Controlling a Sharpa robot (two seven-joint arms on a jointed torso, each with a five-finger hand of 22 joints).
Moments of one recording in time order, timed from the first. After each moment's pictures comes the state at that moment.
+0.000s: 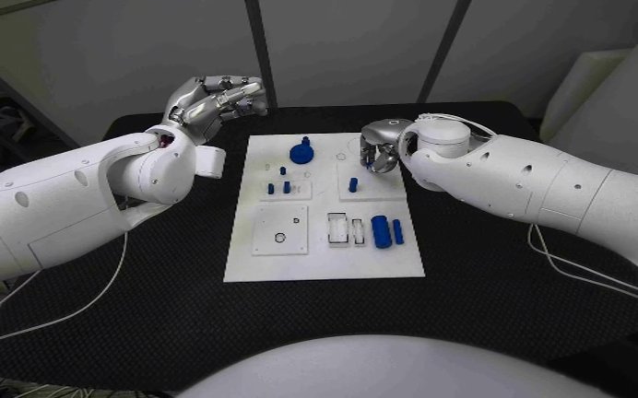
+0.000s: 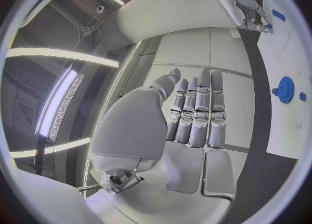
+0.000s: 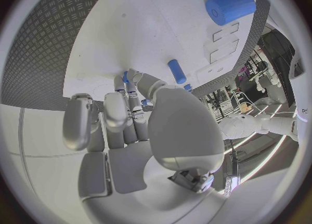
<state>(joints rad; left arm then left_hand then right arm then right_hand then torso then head) 1.14 -0.88 0.04 1.45 0.03 -0.20 0.45 1.38 -0.11 0.36 -0.07 0.11 1.08 0.16 0.10 0.12 1.15 0.11 0.09 0.07 1.21 0.06 0.25 0.23 0.19 0.98 0.16 0.23 0.84 1.14 -0.54 0.03 1.15 -1.72 0.01 -0.17 1.34 -0.10 0.50 -0.11 0.17 1.10 0.14 0.07 0.10 1.18 0.08 0.07 0.09 1.46 0.00 1.15 1.14 0.07 1.46 0.10 1.32 1.31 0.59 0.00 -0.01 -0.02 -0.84</state>
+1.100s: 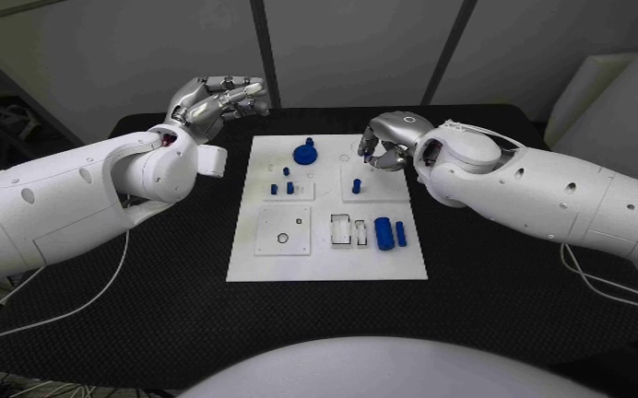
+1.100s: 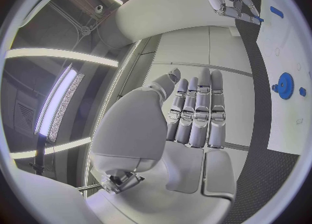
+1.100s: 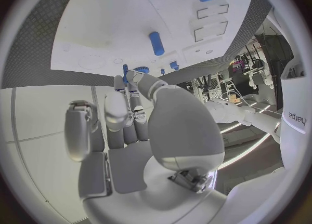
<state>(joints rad) 1.14 -0.88 0.04 1.44 0.03 -0.20 0.45 1.38 -0.11 0.36 -0.07 0.11 1.08 0.16 0.09 0.12 1.15 0.11 0.09 0.07 1.22 0.06 0.24 0.23 0.19 0.98 0.16 0.23 0.84 1.13 -0.67 0.03 1.37 -1.71 -0.25 -0.15 1.34 -0.08 0.52 -0.12 0.25 1.15 0.12 0.08 0.12 1.25 0.06 0.07 0.09 1.46 -0.02 1.12 1.07 0.04 1.47 0.08 1.46 1.31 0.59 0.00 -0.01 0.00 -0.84</state>
